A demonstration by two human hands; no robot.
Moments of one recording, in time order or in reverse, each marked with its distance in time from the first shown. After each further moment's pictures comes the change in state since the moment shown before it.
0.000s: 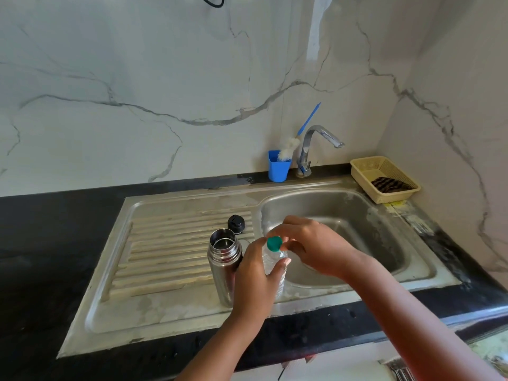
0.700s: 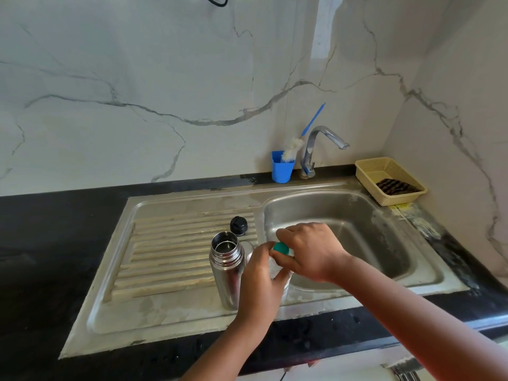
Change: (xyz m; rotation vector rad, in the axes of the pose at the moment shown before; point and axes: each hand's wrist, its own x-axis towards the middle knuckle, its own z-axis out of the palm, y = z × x) left_hand 0.000 0.003 0.006 -0.032 0.004 -0.009; right_hand 0.007 0.004 0.016 -0.291 0.123 -0.056
